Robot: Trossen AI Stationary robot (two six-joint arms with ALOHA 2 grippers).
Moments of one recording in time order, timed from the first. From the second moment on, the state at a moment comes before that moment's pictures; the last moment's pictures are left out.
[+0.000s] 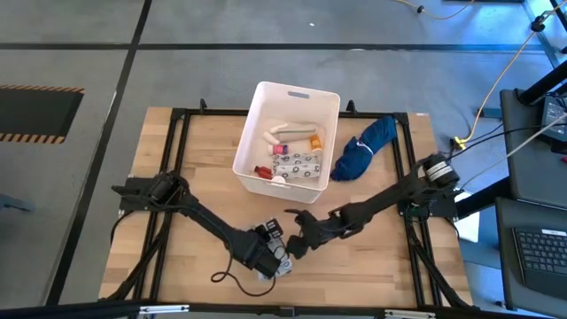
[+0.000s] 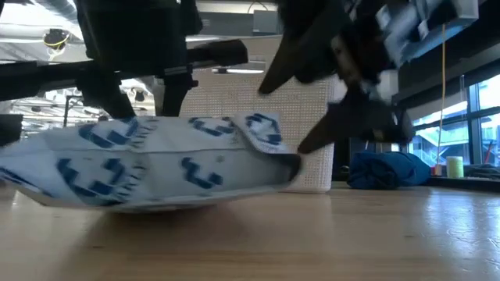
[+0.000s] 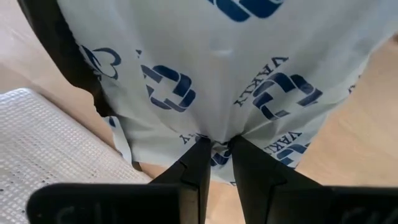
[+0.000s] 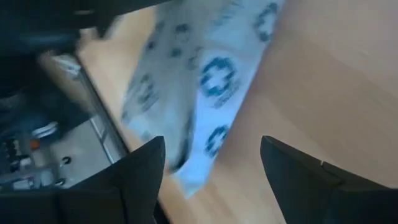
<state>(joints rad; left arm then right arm) -0.54 2.11 1.56 -1.07 -0.46 0.48 0.41 1.85 1.06 0.02 0.04 1.36</state>
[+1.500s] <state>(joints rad) -0.50 2.10 1.56 -1.00 -0.22 0.22 0.44 2.14 1.07 0.46 0.13 1.54</state>
